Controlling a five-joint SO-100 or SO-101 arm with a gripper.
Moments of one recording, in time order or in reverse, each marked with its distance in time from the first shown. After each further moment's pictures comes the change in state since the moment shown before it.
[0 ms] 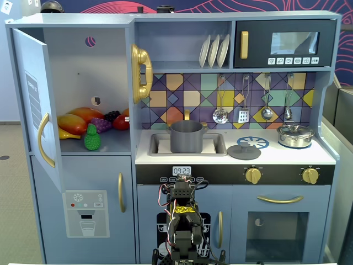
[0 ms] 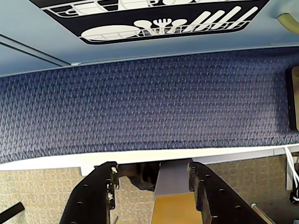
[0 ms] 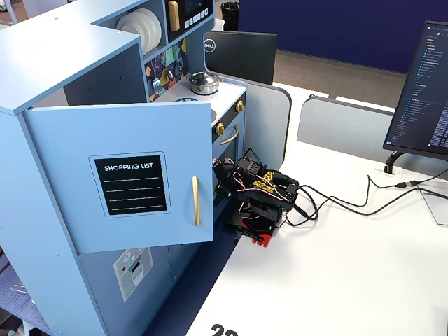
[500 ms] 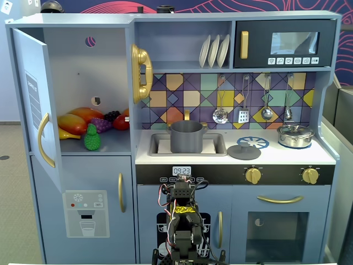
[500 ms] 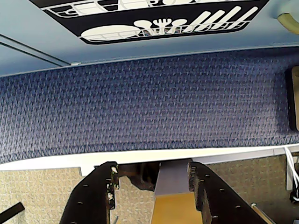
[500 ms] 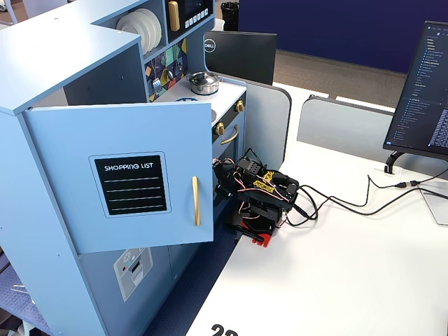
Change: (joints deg) arm 0.0 0.0 0.0 0.0 0.0
